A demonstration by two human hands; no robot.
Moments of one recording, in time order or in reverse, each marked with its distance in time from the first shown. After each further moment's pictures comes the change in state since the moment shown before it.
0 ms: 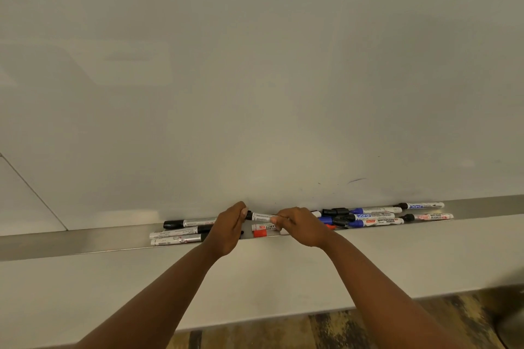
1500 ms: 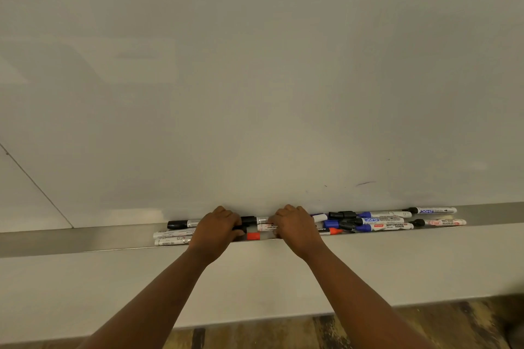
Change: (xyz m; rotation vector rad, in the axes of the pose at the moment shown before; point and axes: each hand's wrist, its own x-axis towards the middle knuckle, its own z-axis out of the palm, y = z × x) left_hand -0.008 -0.010 -0.023 0.576 -0.062 0.008; right_hand 0.027 0.013 0.039 -0.735 0.258 -0.205
